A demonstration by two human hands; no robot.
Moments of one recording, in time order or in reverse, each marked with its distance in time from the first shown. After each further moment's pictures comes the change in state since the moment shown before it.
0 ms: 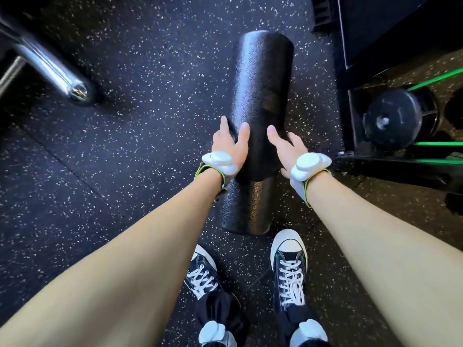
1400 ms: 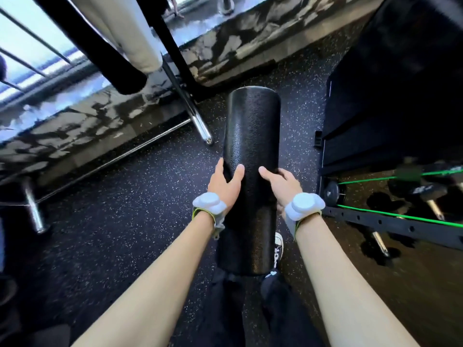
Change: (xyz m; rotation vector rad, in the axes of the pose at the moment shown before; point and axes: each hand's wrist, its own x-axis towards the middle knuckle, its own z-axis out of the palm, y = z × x) left_hand -0.465 0.157 -0.333 -0.398 0.267 -0.092; right_hand -0.540 -0.199 -0.065 -0.068 -0.191 -0.151
